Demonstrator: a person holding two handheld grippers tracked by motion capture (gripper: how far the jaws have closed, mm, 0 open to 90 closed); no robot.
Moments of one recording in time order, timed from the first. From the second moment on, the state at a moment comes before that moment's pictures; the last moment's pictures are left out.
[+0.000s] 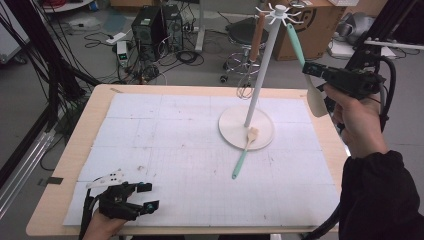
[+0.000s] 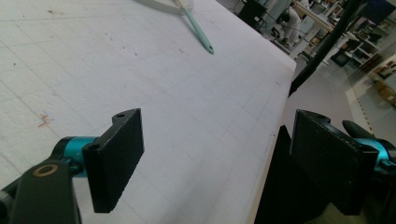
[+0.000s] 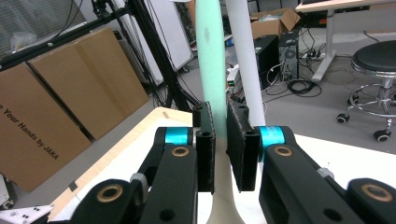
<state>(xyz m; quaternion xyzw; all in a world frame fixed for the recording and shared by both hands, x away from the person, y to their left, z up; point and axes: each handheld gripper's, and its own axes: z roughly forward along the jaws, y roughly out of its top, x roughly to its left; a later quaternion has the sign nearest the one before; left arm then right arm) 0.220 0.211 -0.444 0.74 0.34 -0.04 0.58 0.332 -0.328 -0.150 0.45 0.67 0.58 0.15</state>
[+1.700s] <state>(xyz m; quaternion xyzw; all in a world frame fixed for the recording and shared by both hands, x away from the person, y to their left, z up) 0.227 0.207 -0.443 0.74 0.33 -0.05 0.58 0.360 -0.303 -0.167 0.48 0.66 0.56 0.16</state>
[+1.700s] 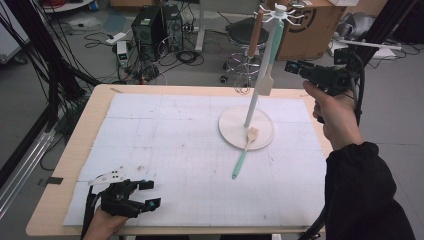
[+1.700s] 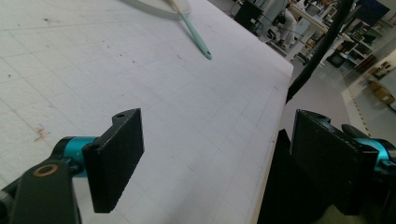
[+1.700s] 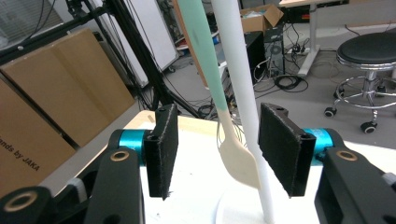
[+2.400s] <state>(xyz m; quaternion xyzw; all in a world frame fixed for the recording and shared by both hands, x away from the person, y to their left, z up) 0.227 0.216 -0.446 0.73 0.35 -0.06 0.59 0.374 -0.298 -0.129 0.48 0.66 0.57 0.14</state>
